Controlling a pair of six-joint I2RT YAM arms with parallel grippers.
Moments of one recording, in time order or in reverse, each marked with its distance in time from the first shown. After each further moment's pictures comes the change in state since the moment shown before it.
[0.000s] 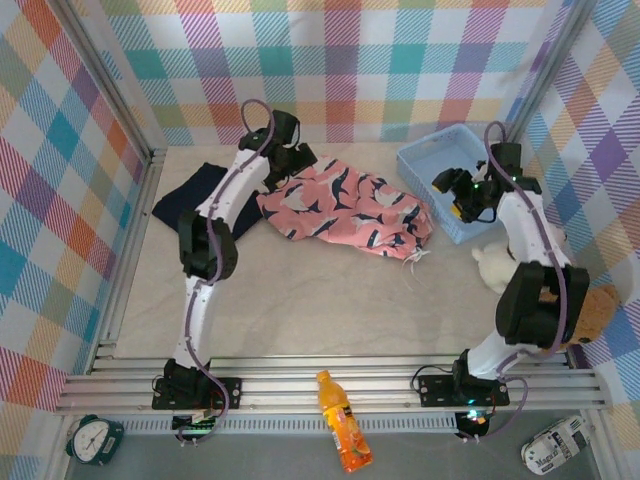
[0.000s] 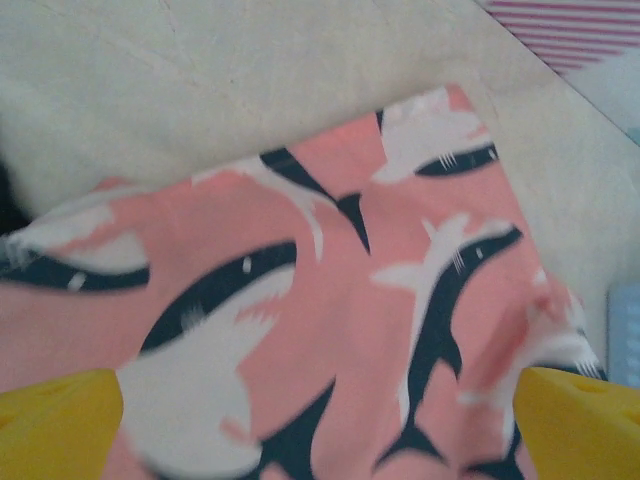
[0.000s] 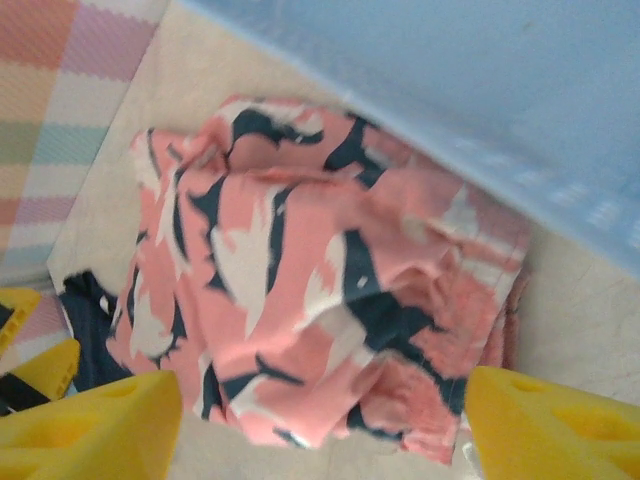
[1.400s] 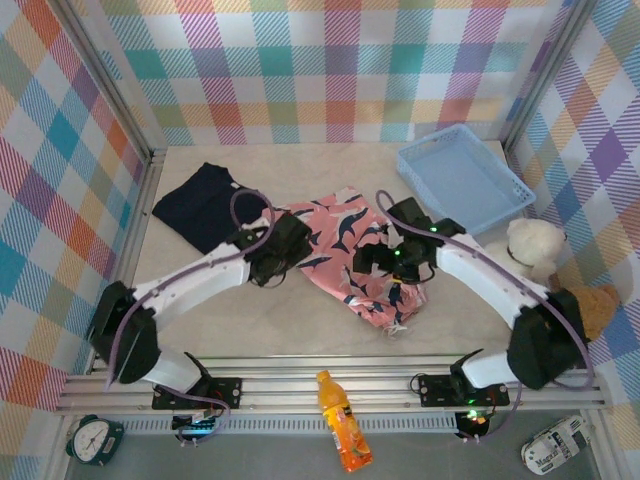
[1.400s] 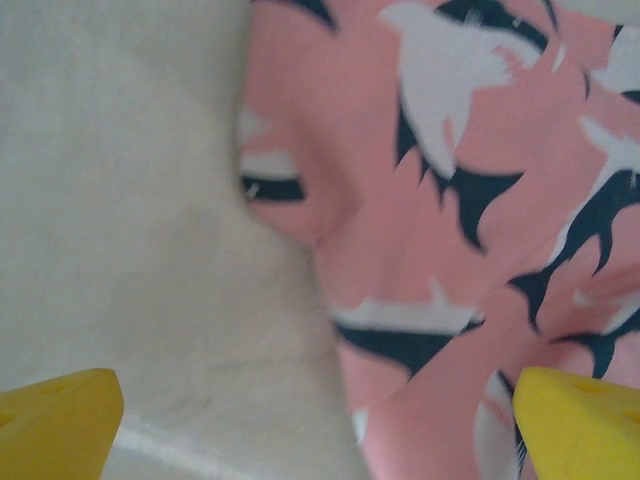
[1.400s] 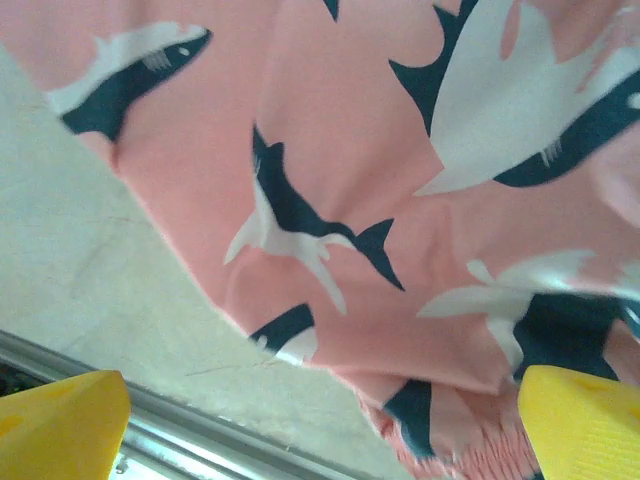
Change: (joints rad) left arm -0.328 -0.776 -1.135 0.216 -0.295 -0.393; right arm 0.599 -0.215 -0.313 -0.138 0.135 -0.076
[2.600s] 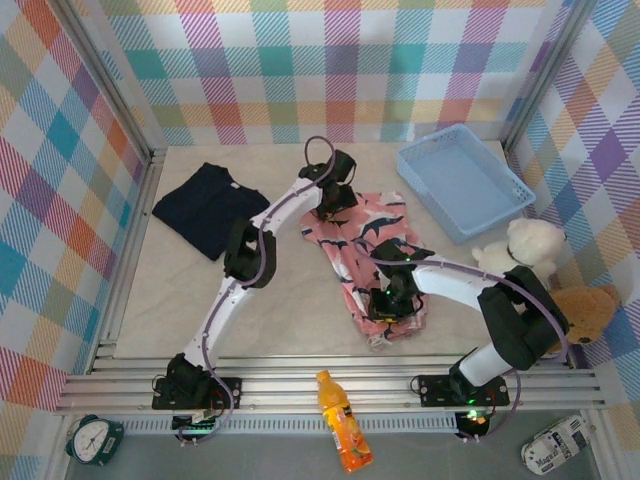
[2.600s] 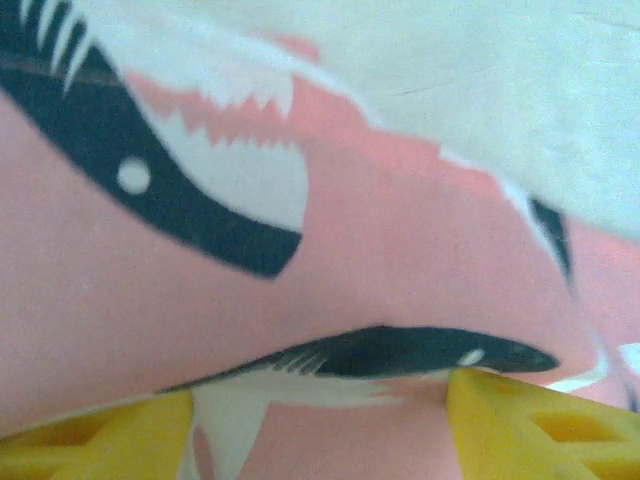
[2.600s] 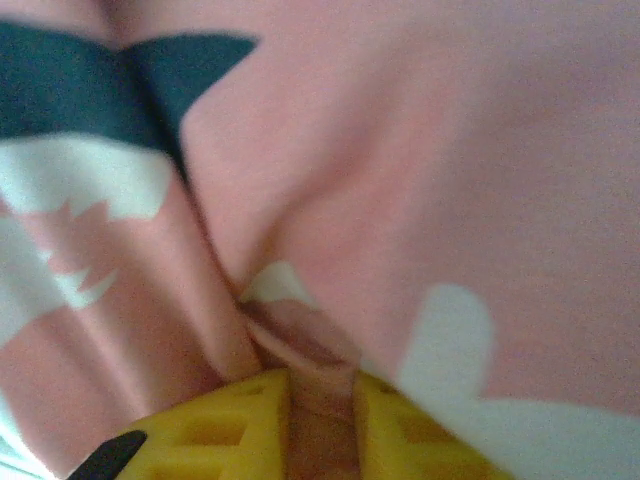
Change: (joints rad) left arm 0.132 1.175 1.422 -0.217 0.291 0.366; right arm 0.145 0.181 -0.243 0.106 0.032 -0.008
